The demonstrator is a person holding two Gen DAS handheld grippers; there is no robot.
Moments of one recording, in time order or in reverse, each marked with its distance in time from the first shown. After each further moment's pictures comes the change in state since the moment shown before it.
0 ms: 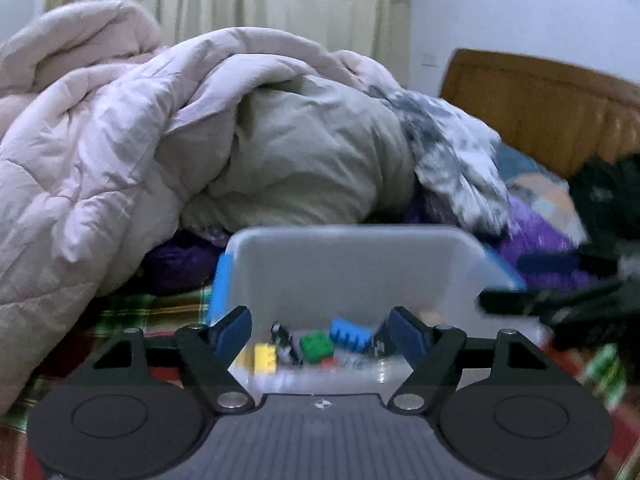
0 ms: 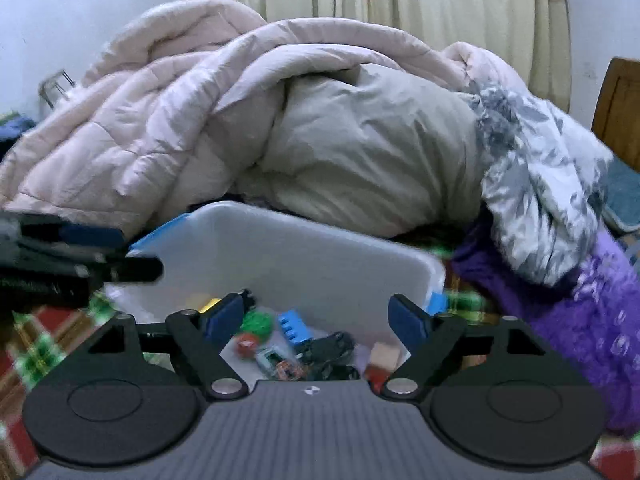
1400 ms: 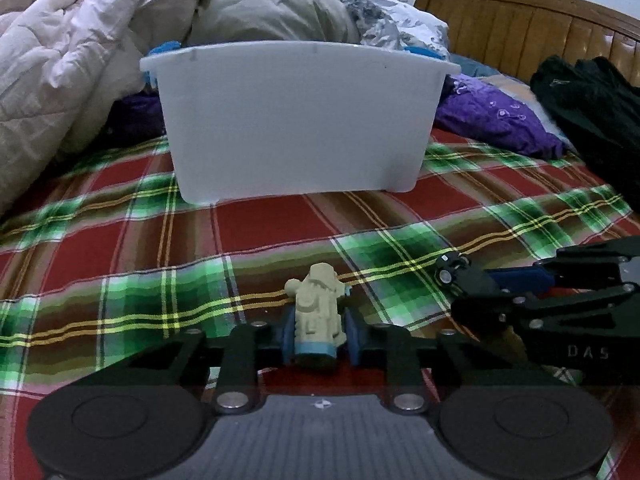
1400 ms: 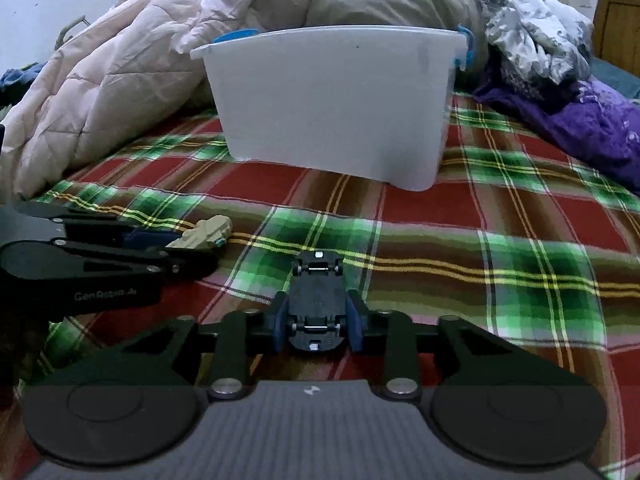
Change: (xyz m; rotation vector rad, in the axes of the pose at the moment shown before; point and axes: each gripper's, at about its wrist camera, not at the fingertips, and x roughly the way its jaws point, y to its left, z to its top) left arm -0.024 -0.058 -0.173 0.014 0.150 -0.040; right arm -0.039 0.062 -0.174 0.047 0.163 0.019
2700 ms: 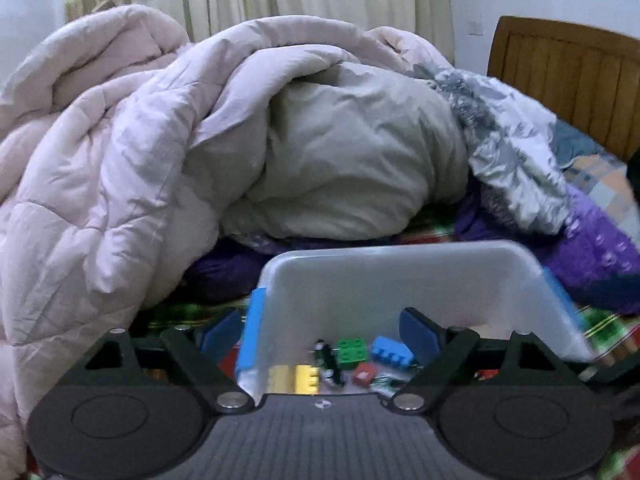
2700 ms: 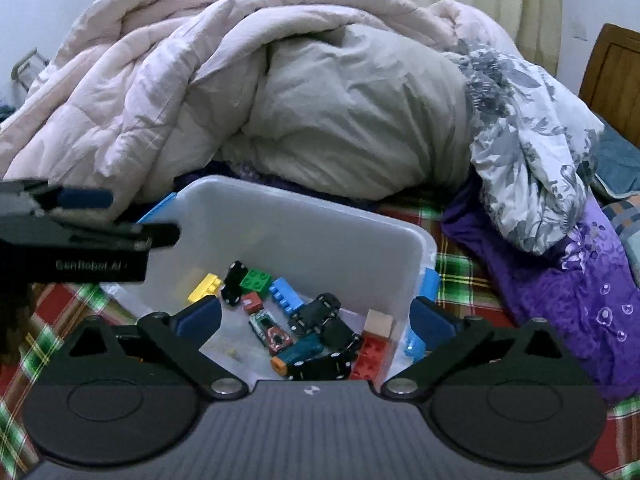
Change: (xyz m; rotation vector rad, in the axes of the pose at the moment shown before) left arm 0.023 0.045 0.244 -0.045 -0.033 0.217; right arm 0.024 -0.040 0.227 -0.018 0.053 -0.106
